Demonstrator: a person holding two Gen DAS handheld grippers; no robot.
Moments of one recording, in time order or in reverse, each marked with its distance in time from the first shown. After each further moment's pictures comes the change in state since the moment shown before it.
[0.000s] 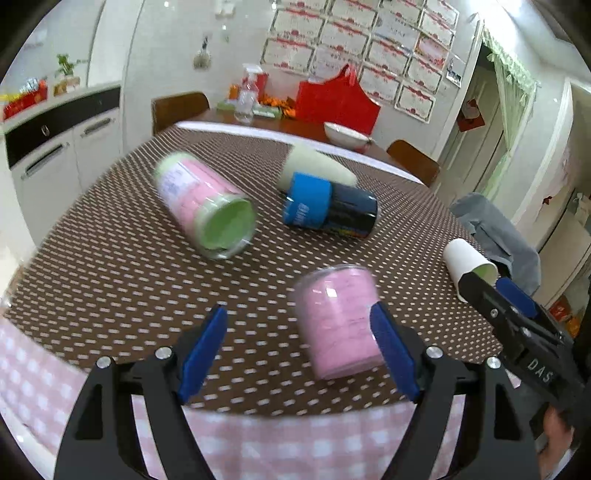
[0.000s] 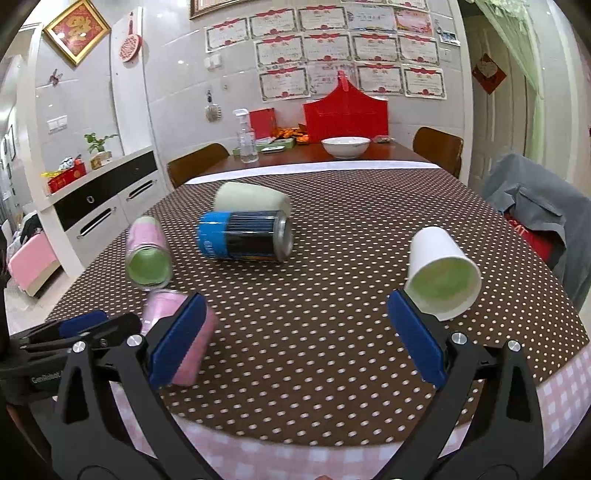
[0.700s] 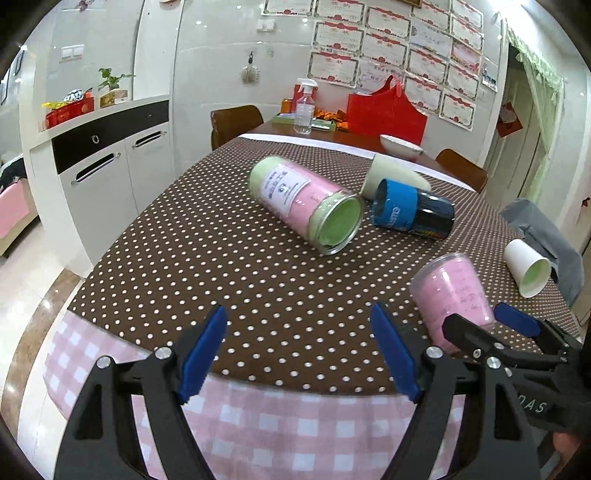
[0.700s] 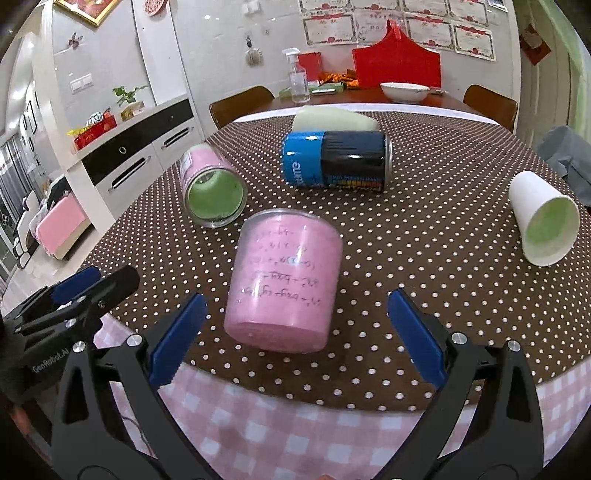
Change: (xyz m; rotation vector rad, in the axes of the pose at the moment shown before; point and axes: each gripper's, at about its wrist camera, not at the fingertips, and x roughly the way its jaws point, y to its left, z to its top) left arm -0.018 0.064 -0.017 -0.007 -0.041 0.189; right arm 0.049 0.072 -0.028 -0.029 0.222 0.119
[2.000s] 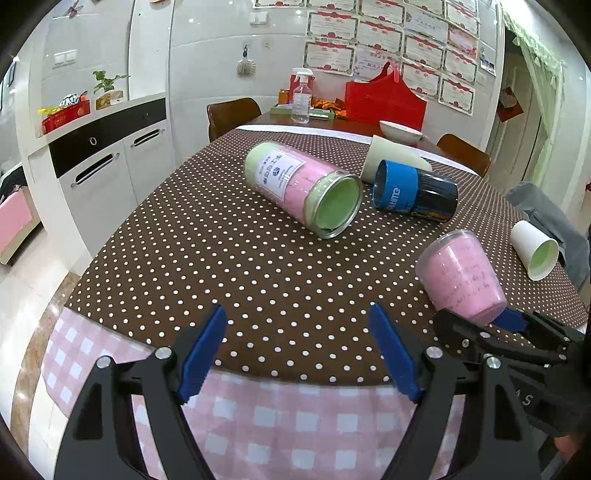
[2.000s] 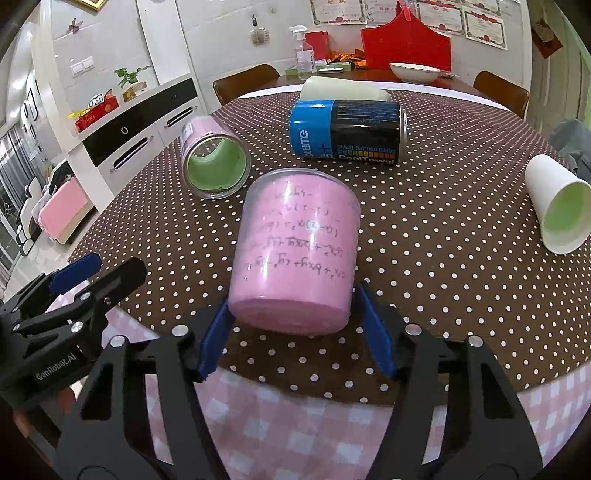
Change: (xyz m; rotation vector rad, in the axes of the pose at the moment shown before) left arm 0.010 -0.015 -0.011 0.039 0.029 0.018; right arm 0.012 -0.002 -0.007 -0.014 0.063 0.020
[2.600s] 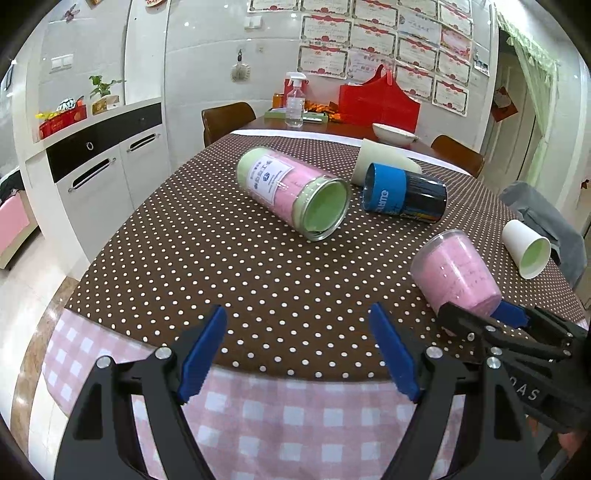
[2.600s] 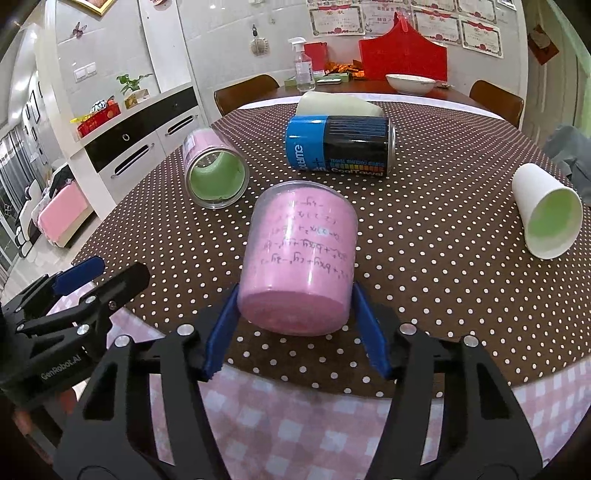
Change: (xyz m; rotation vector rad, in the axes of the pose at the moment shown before) left arm -0.010 -0.005 -0.002 0.013 -0.014 -0.016; right arm -0.016 -0.002 -0.001 -0.006 -0.039 -0.010
